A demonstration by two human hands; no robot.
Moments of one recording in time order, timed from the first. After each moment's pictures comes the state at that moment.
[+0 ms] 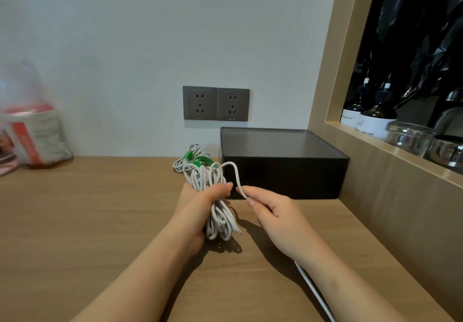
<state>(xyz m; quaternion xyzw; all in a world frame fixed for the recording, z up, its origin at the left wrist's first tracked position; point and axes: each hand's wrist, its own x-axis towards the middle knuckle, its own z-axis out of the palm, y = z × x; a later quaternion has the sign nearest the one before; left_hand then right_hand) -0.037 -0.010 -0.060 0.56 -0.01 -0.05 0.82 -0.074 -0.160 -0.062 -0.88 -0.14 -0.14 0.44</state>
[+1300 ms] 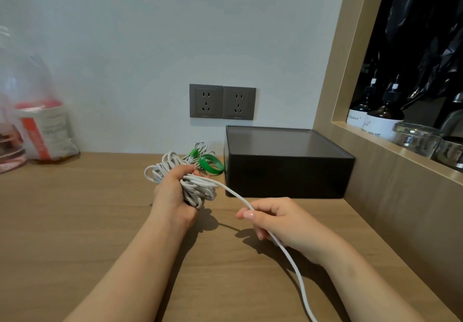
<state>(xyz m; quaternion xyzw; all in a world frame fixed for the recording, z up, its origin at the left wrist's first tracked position) -0.009 0.022 -0.053 0.32 0.10 -0.04 0.94 -0.085 -0.159 -0.045 -0.86 -0.12 0.06 0.49</state>
